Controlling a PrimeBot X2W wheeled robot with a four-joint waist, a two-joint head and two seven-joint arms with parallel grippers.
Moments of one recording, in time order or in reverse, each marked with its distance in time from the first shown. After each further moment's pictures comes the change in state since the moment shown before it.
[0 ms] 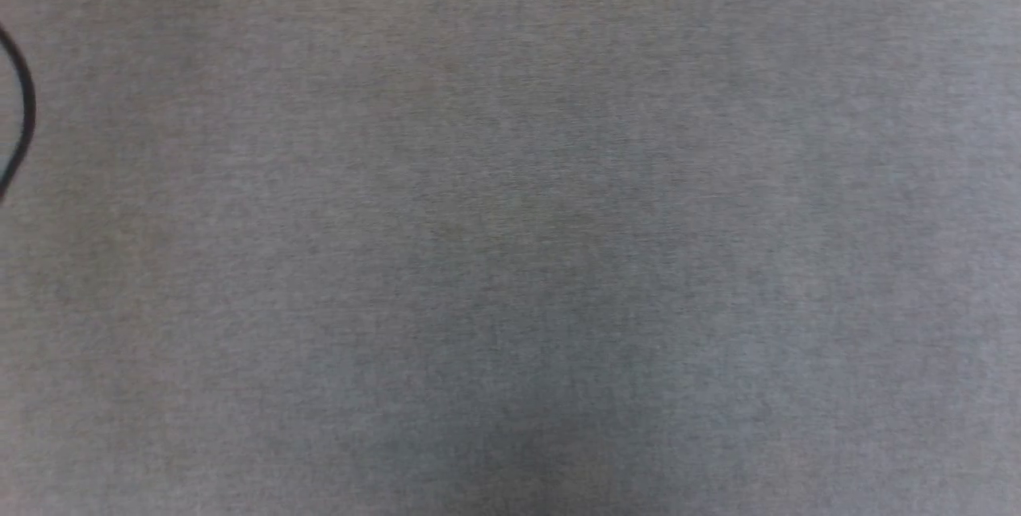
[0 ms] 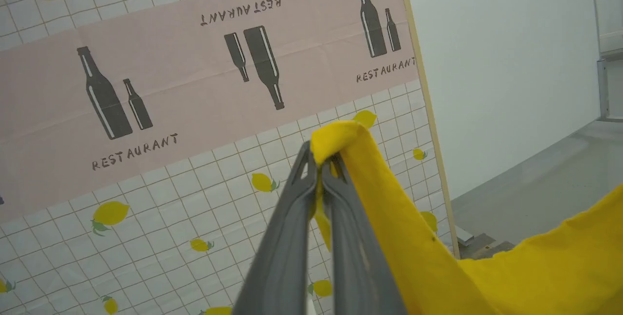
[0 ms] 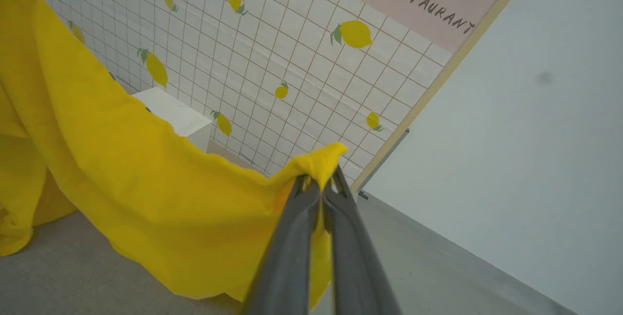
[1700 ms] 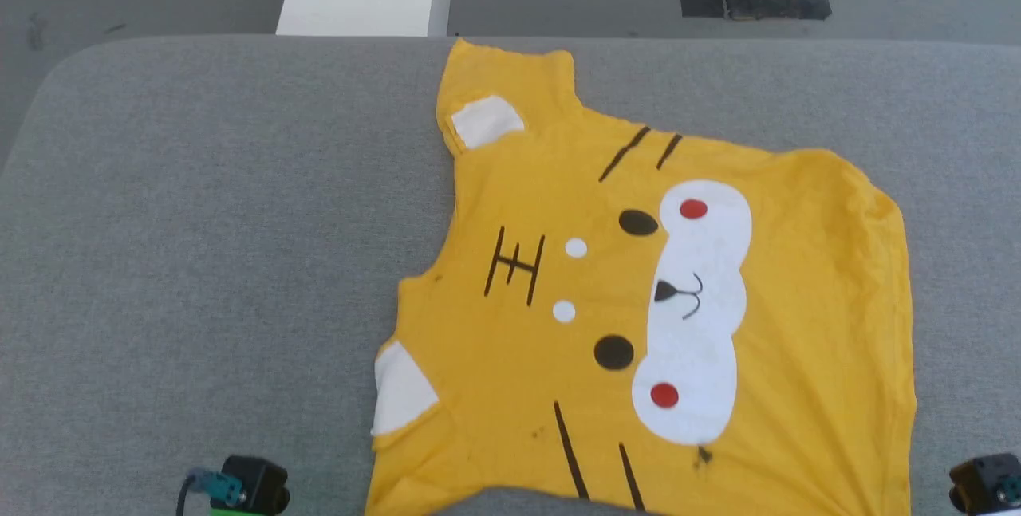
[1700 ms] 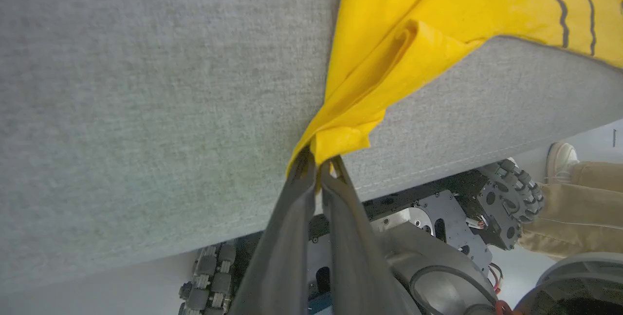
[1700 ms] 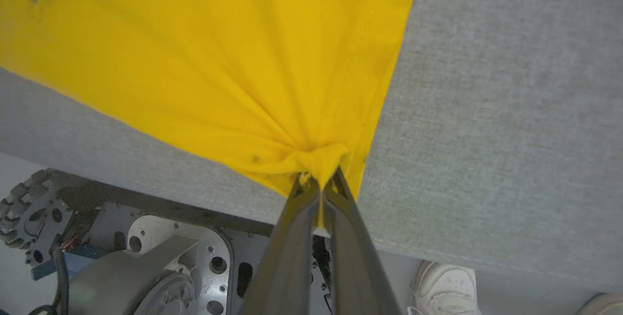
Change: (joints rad) left arm 1.629 0.348 -0.292 -0.788 -0.739 0.369 0.501; right arm 1.857 -0.128 -0.403 -0.824 0.334 0.000 0.633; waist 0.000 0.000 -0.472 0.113
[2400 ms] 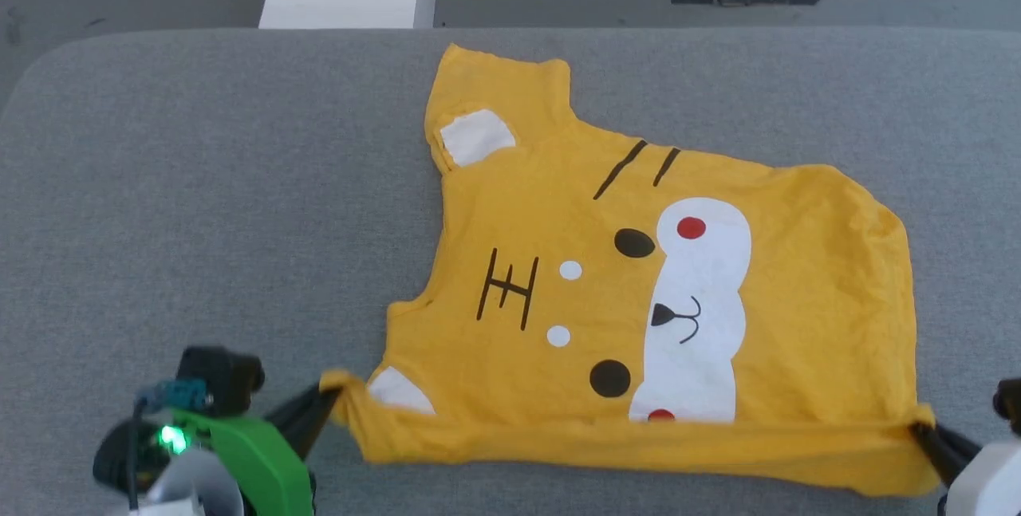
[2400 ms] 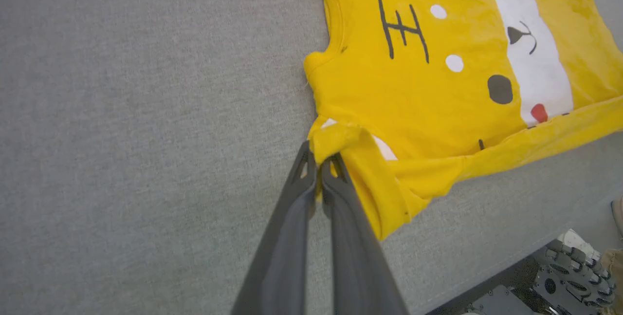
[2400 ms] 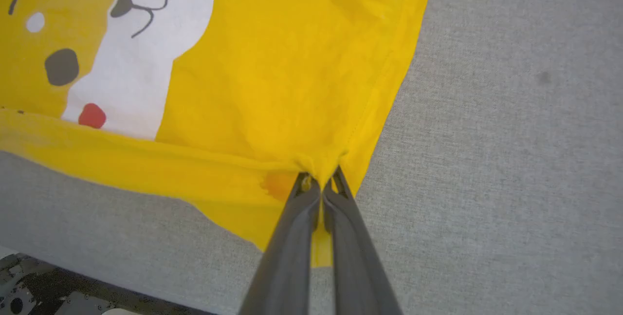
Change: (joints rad) left arm -0.122 0.062 0.076 -0.154 0.168 0.033 -0.105; right arm -0.076 0.018 -0.072 -0.140 -0.066 0.000 -0.102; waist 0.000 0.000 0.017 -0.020
